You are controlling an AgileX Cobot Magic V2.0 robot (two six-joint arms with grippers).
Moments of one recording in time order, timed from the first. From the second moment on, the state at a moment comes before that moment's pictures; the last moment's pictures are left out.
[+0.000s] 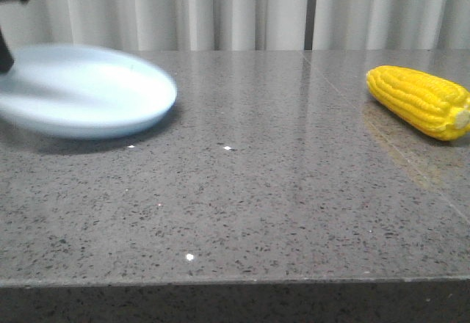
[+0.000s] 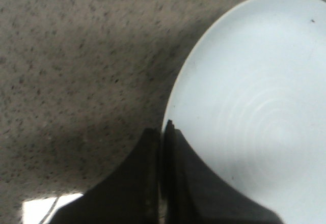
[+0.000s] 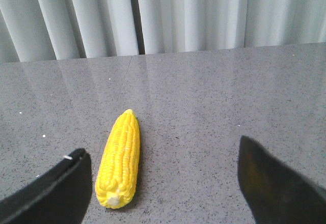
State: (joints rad) left arm -0.11 1.51 -1.22 -0.24 0.79 0.08; right arm -0.02 0.30 -0.47 0.14 0.38 0.02
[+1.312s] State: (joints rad) left arm -0.29 1.48 -1.34 -0.13 0.84 0.03; right arm -0.02 0.30 -0.47 0.14 0.38 0.02
